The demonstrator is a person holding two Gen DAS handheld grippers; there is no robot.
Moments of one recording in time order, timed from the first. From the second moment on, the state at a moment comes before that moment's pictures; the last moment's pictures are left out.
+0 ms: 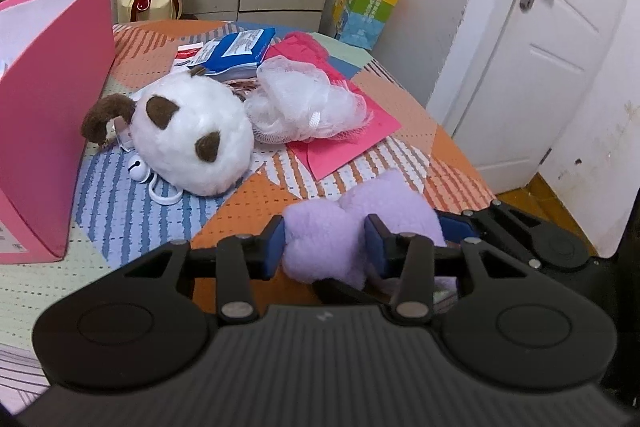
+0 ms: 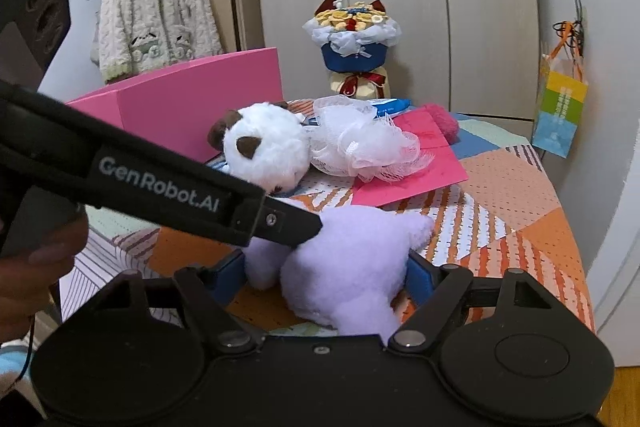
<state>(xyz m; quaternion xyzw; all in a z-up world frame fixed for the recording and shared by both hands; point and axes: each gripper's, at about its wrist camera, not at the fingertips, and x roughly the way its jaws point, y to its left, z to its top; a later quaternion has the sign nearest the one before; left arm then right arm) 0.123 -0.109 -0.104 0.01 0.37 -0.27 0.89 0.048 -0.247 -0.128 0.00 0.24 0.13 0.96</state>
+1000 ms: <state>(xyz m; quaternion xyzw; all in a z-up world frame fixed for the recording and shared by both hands) 0.069 0.049 -0.035 -0.06 0.43 -0.19 0.88 0.033 -0.120 -0.050 -0.03 0.31 0.28 0.91</state>
